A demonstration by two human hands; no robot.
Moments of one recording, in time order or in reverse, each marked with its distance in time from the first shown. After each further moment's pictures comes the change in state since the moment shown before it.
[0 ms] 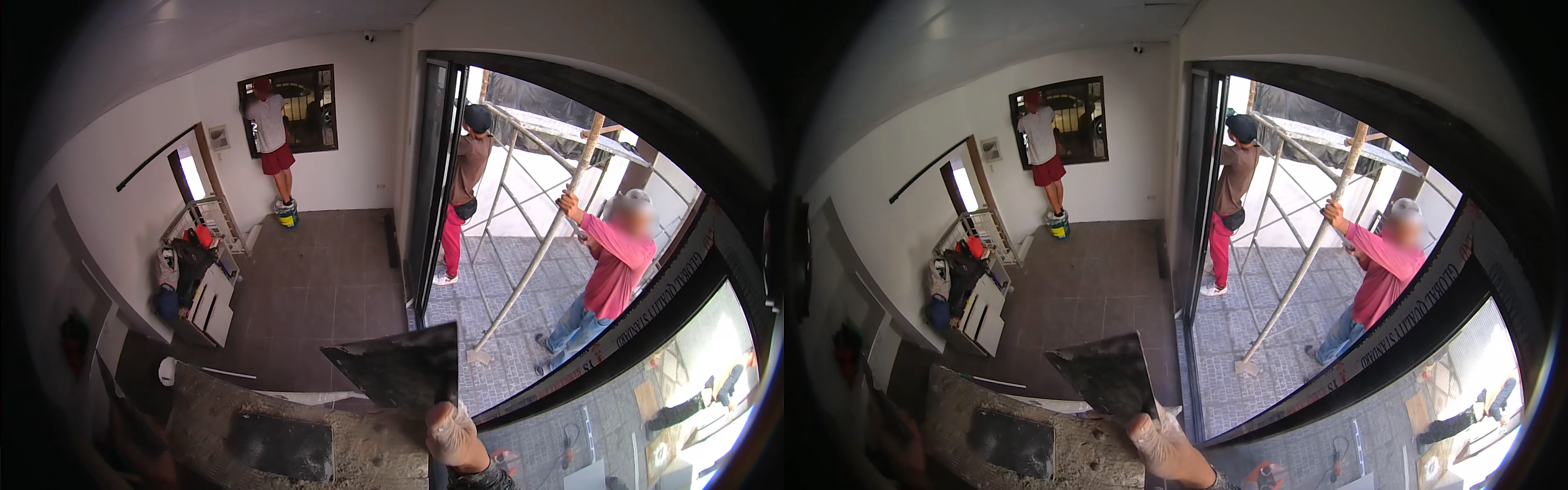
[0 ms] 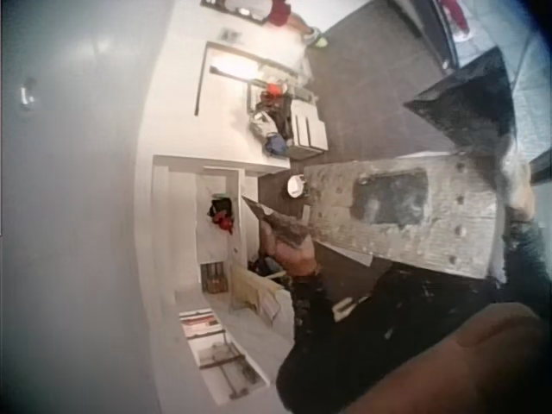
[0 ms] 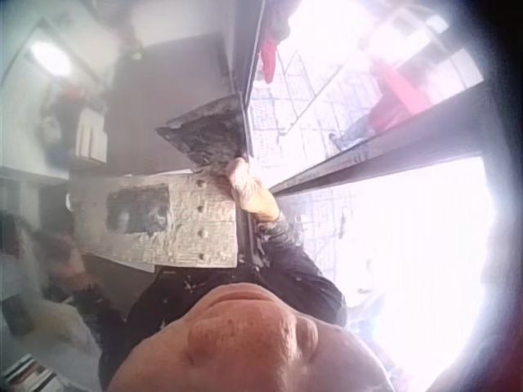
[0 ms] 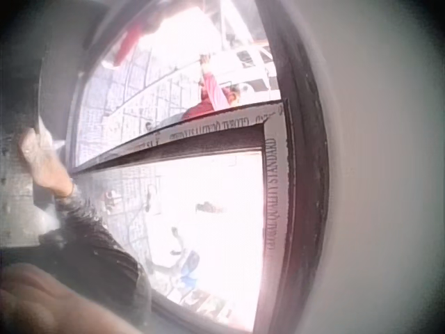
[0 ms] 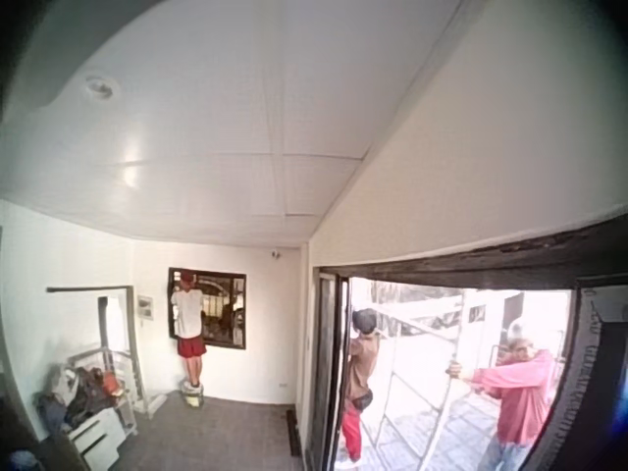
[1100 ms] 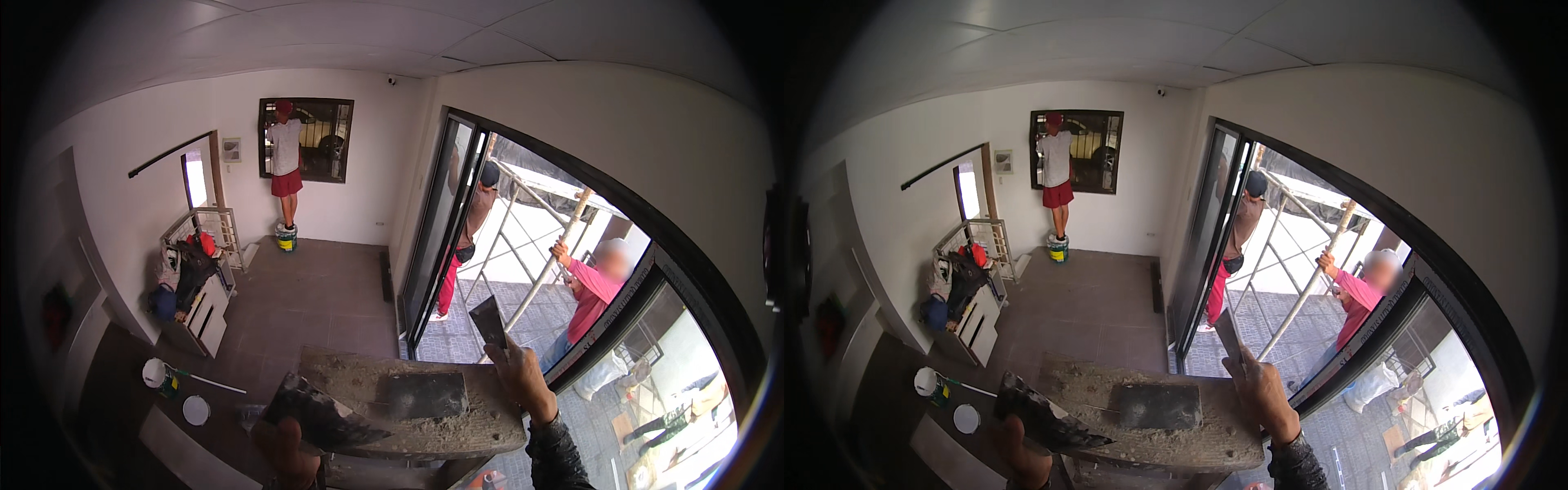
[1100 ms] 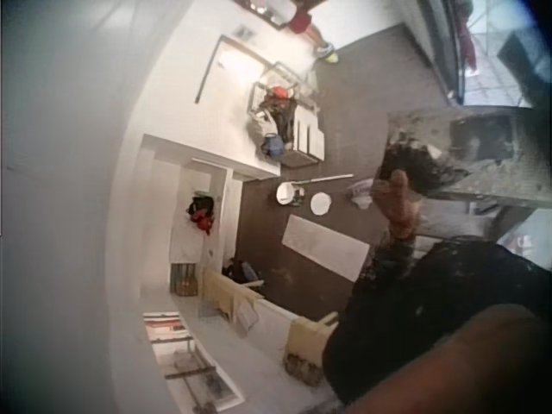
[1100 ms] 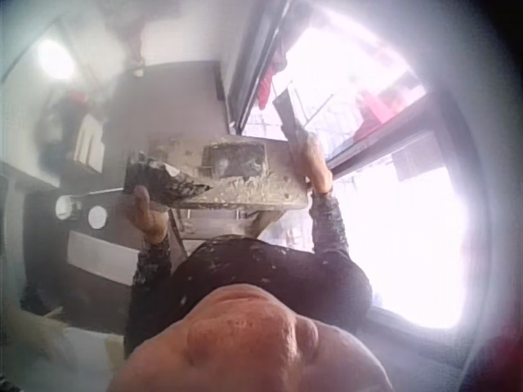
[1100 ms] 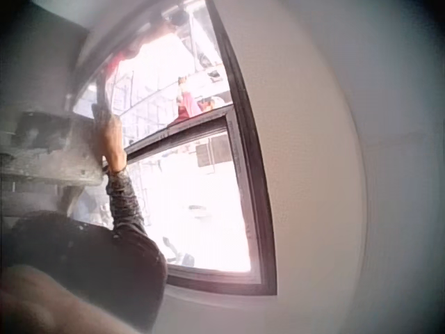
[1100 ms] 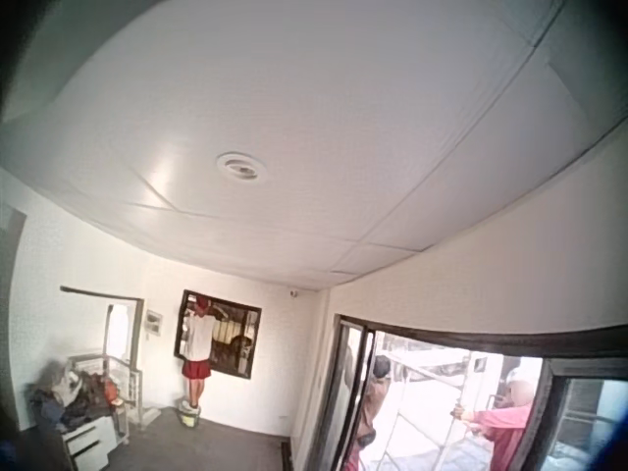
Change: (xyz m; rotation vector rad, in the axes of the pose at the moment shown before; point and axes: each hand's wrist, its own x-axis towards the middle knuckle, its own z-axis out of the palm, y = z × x) left_hand -0.029 0.007 0.047 0.262 -0.087 0.253; right_hand 0.018 -0.101 0.089 -0.953 0.066 0.116
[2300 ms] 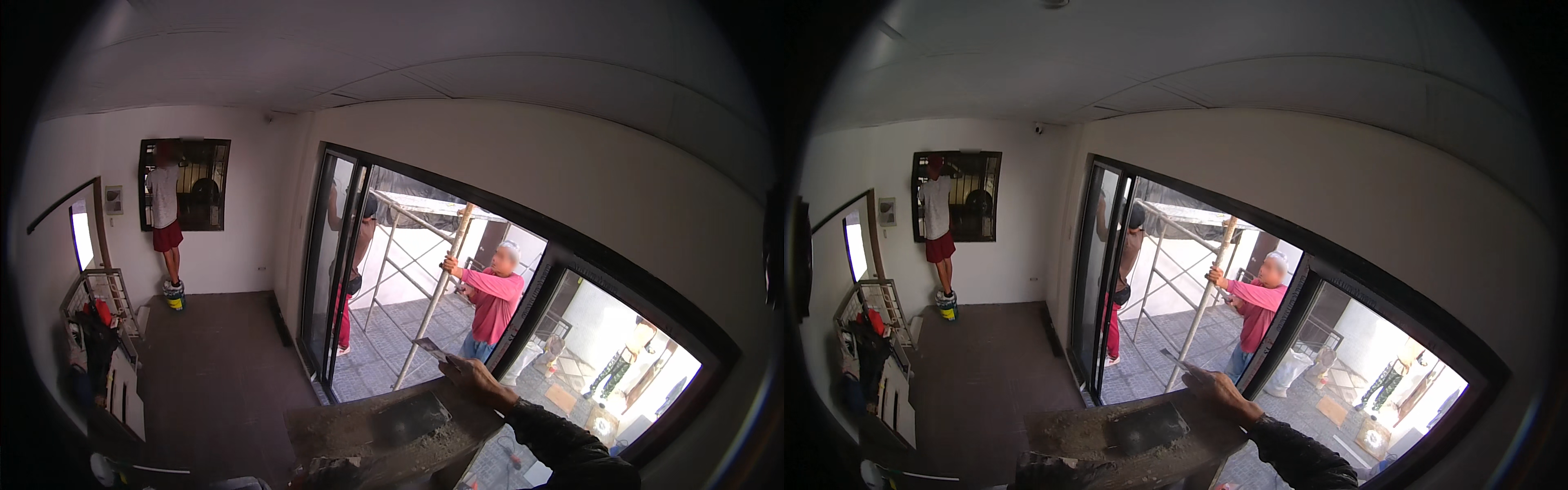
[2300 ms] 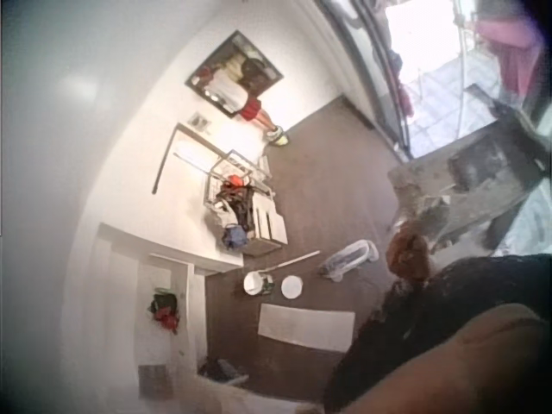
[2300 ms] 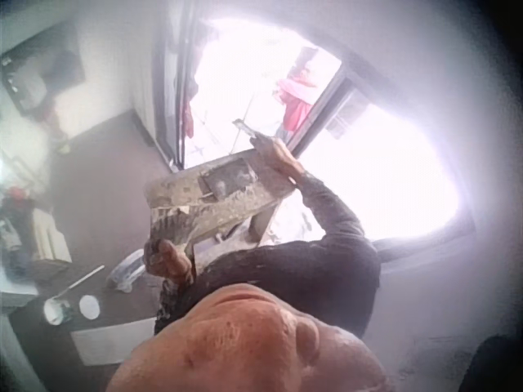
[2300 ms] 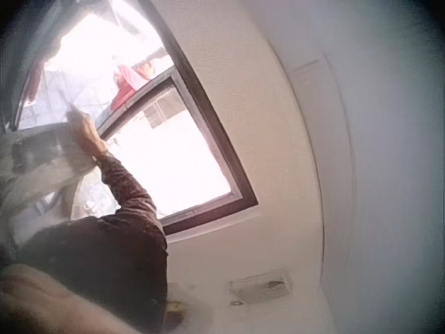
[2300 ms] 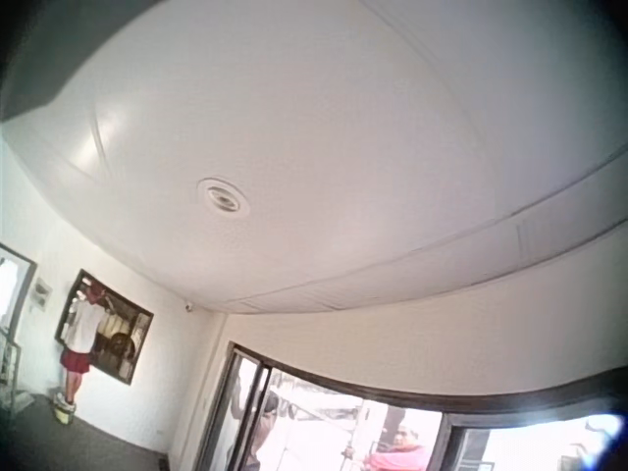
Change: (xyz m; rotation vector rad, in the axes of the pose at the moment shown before) left_hand 0.009 -0.029 -0.042 0.031 -0.061 0.045; right_hand -0.007 0.019 0.024 -0.186 0.068 -0.070
